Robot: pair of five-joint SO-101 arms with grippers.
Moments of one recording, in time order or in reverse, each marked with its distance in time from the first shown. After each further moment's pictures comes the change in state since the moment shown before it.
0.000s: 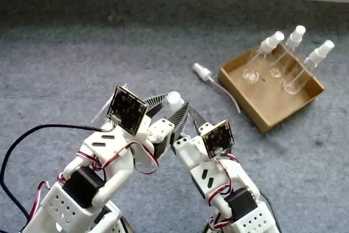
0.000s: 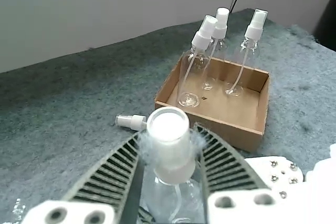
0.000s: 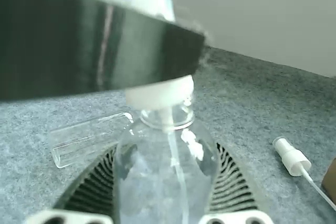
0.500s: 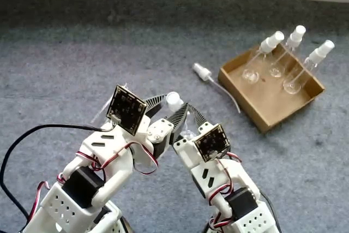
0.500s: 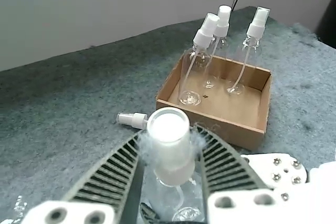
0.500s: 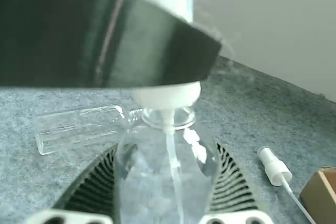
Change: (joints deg) left arm 0.0 0.0 0.0 0.3 0.0; right arm 0.3 0.0 0.0 0.0 7.7
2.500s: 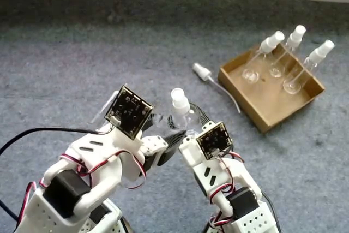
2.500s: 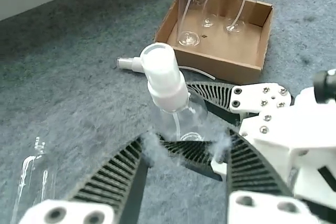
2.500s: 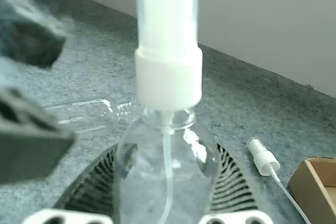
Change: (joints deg) left arm 0.3 0.3 -14.3 27.1 -3.6; right arm 2.4 0.0 0.0 1.5 0.5
